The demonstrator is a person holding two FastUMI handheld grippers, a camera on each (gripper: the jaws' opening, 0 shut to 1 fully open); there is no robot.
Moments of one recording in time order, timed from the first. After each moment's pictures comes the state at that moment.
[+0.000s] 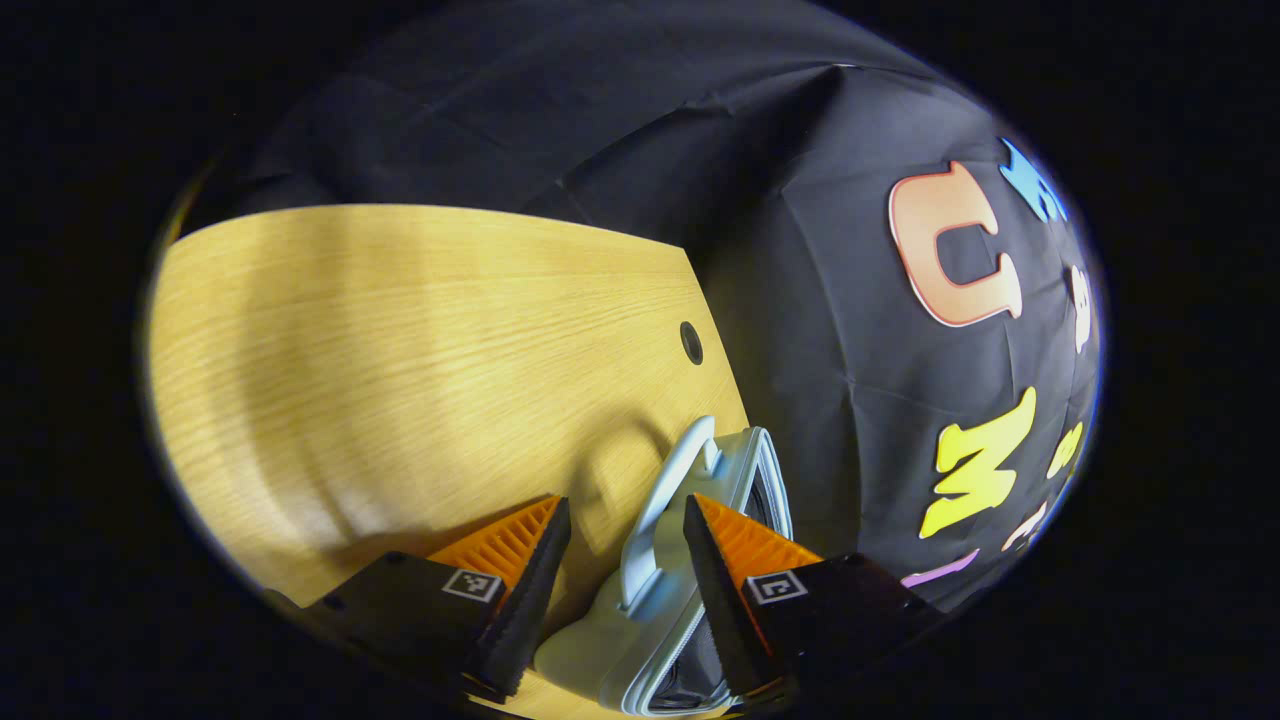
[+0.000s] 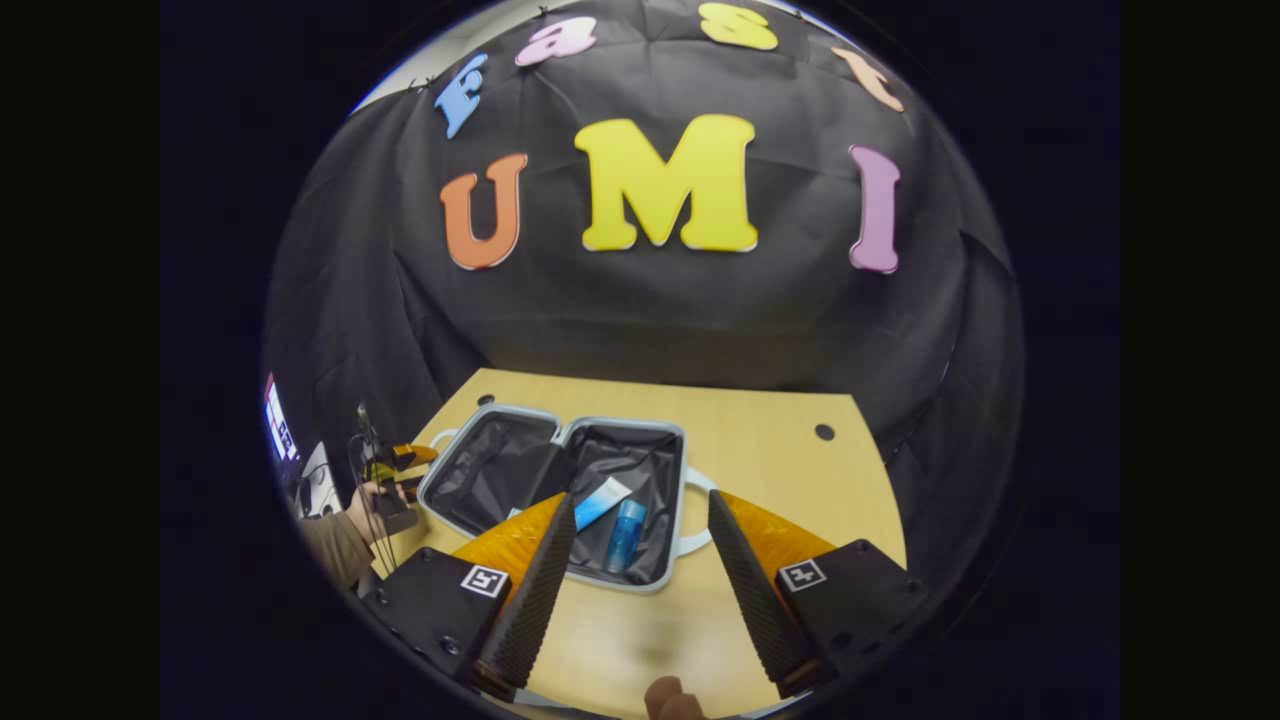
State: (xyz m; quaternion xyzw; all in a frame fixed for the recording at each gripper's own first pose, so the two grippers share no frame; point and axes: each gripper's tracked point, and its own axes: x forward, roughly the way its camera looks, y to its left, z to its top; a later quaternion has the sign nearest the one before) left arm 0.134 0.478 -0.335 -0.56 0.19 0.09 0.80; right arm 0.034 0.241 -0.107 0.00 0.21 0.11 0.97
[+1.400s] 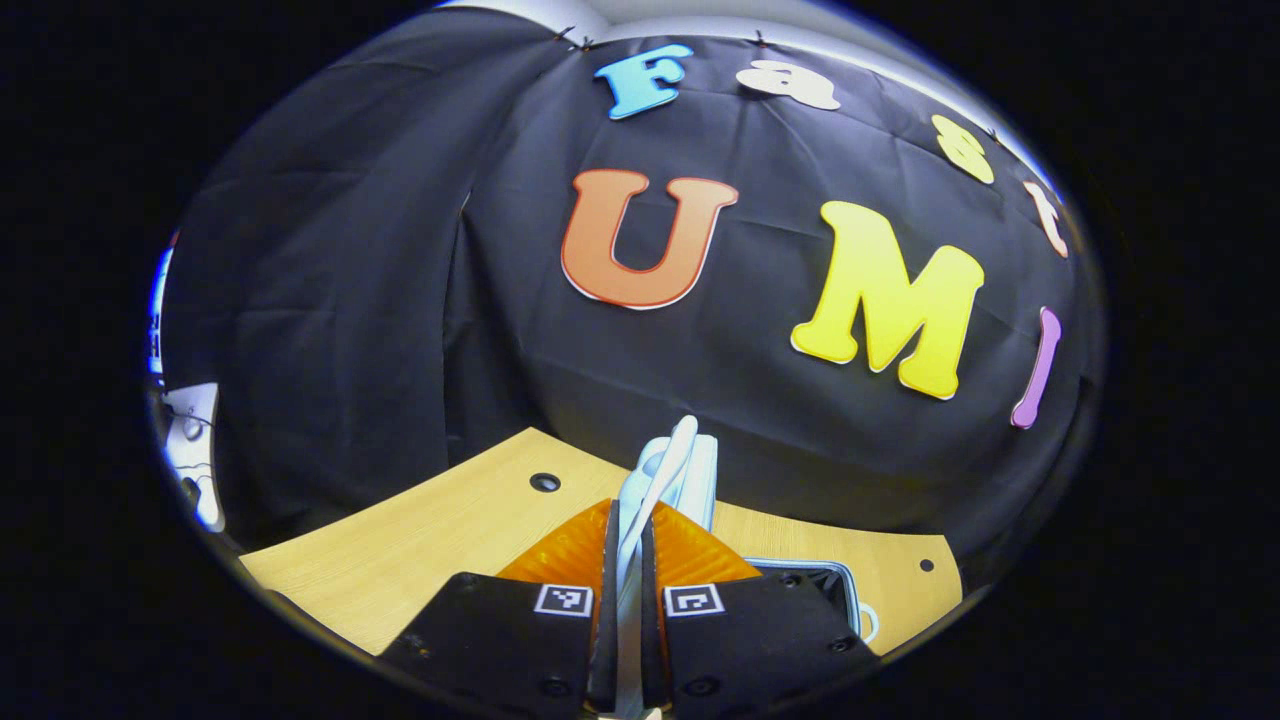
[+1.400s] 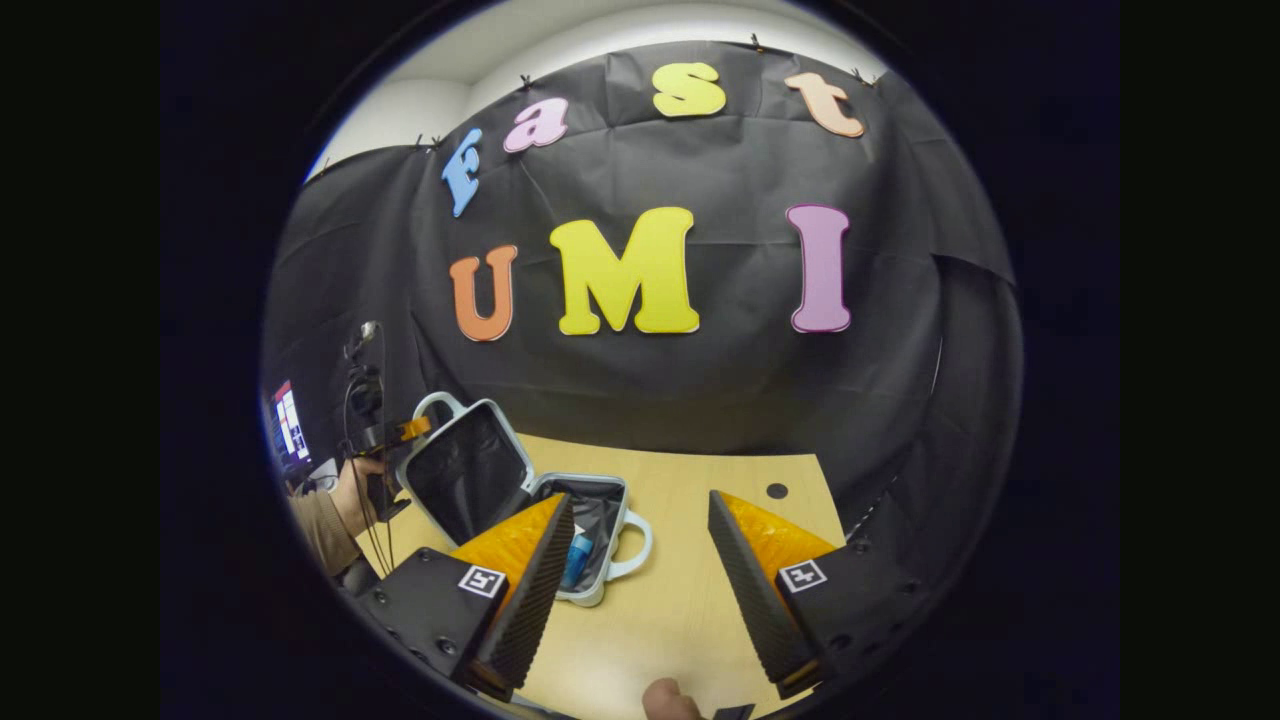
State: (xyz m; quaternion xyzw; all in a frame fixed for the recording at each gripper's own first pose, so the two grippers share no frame) left arm 0.105 0.295 -0.077 -0.10 0.06 0.17 0.98; right arm 0.009 0.112 -0.052 0.02 0.12 0.16 0.98
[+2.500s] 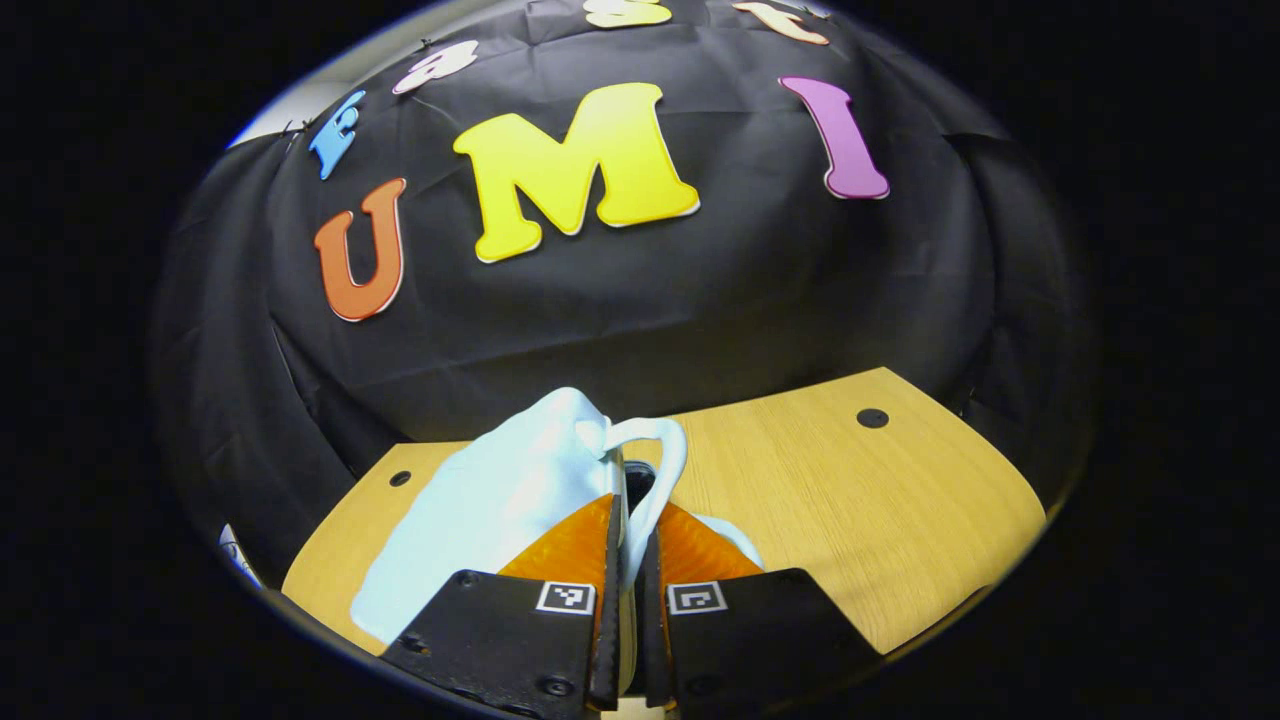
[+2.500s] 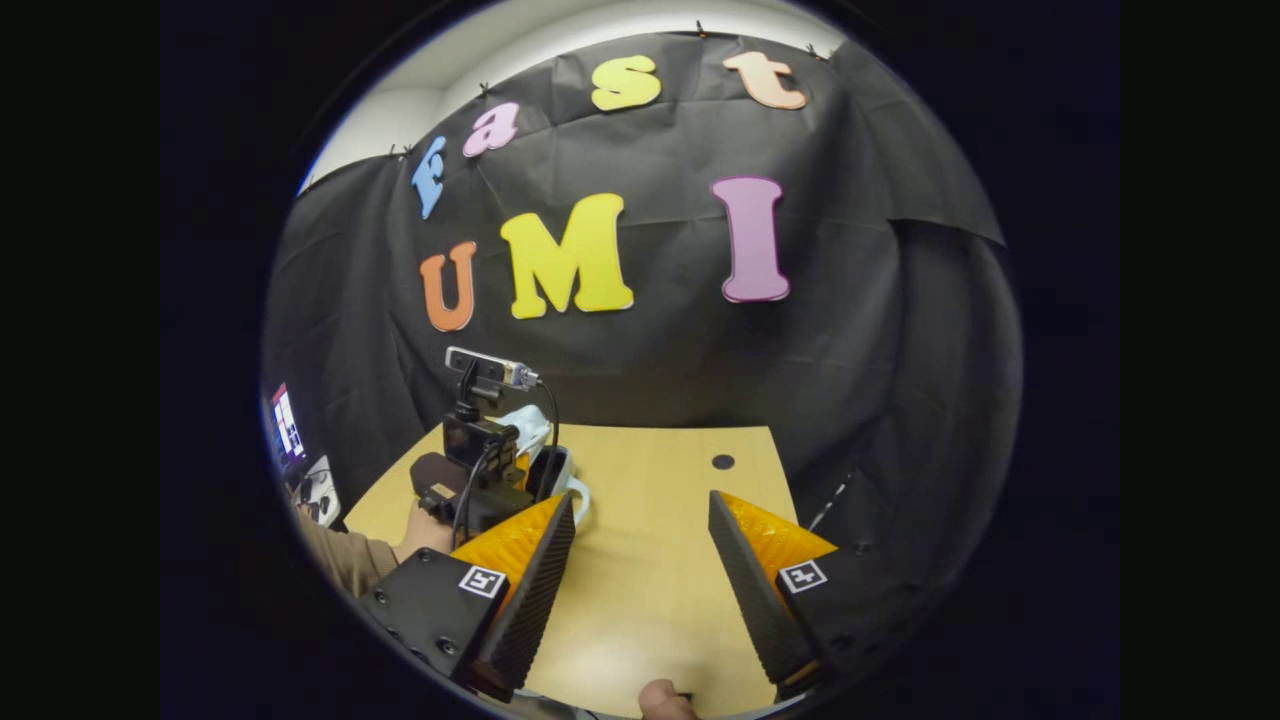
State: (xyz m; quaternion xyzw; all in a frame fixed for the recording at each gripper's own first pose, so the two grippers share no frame) left arm 0.159 -0.025 -0.209 0.12 0.16 0.04 0.98; right arm -0.009 -0.022 -0.098 0.04 0.16 0.12 0.98
